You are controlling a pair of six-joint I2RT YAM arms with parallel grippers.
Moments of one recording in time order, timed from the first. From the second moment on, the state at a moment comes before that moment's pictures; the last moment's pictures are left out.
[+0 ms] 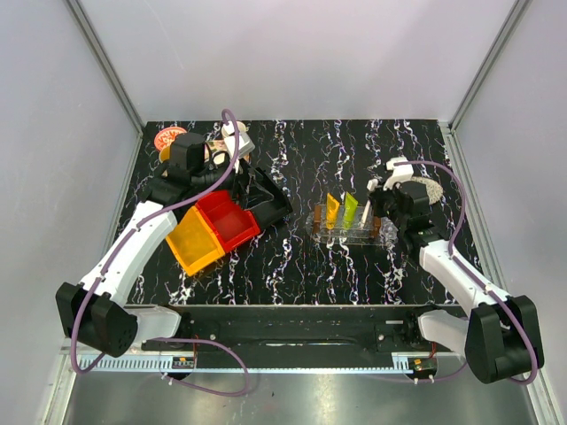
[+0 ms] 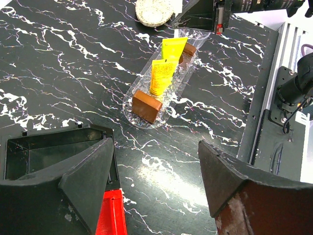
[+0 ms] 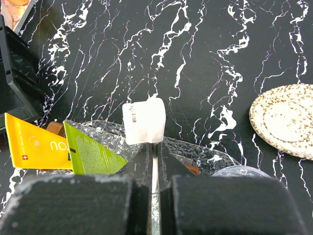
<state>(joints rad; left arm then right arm) -0.35 1.26 1.20 -0.39 0.81 0.16 0.24 1.12 0.61 0.17 -0.04 0.11</state>
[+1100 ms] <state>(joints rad) -0.34 1.26 1.20 -0.39 0.83 0.16 0.24 1.13 0.56 0.28 -0.10 0.05</state>
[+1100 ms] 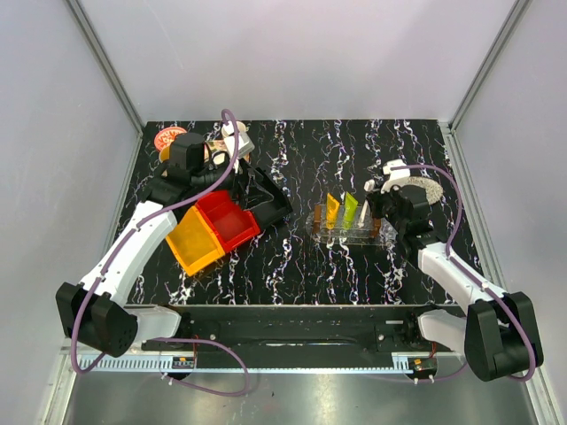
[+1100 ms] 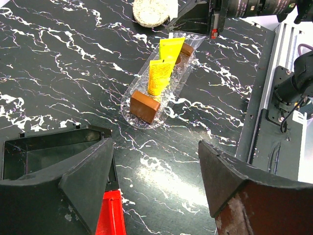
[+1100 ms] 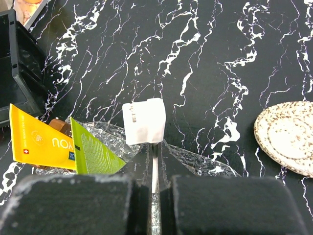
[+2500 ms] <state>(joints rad) -0.33 1.26 1.18 -0.39 0.83 0.16 0.24 1.15 0.54 0.33 -0.12 0.04</state>
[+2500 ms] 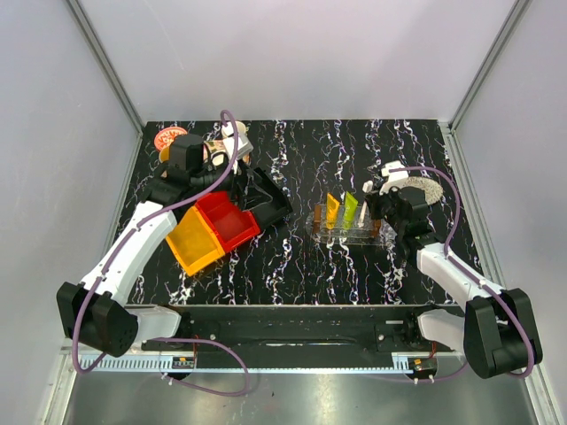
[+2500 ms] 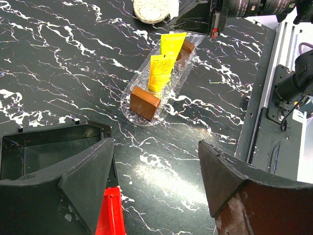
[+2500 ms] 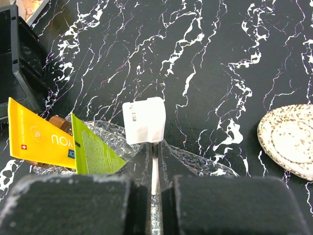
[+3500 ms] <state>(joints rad) -0.32 1.26 1.18 -0.40 0.84 0.16 0.22 1.16 0.53 0.35 -0.12 0.03</state>
